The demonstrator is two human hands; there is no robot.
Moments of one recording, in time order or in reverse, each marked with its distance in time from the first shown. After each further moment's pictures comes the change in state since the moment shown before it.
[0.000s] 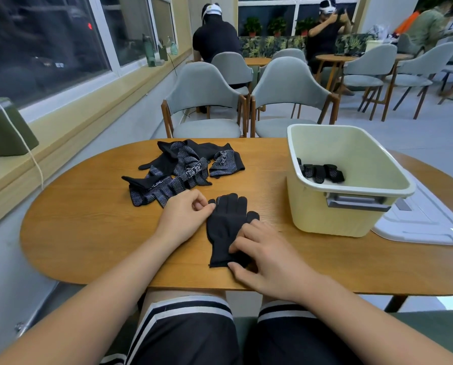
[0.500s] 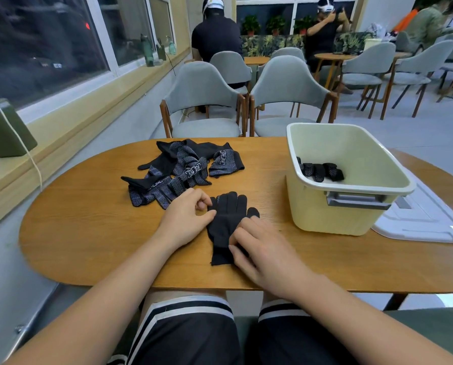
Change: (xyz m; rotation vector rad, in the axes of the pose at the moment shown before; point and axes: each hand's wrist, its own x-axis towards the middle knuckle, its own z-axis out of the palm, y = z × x) left_hand -0.004 0.002 -0.003 0.034 -0.080 0.109; right_hand 0.007 -0.008 0.000 -0.042 0.061 -0.001
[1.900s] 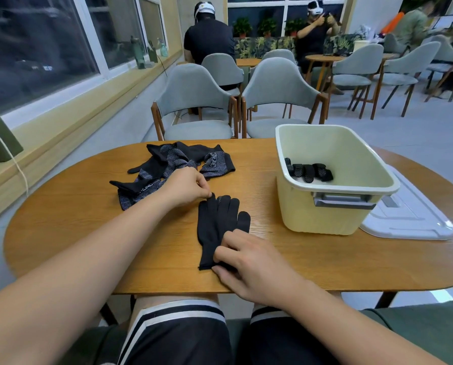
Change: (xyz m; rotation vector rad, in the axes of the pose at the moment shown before) left_hand 0.094 0.019 -0.013 0.145 -0.254 -0.084; right_hand -0.006 -0.007 -0.002 -0.031 -0.110 -0.036
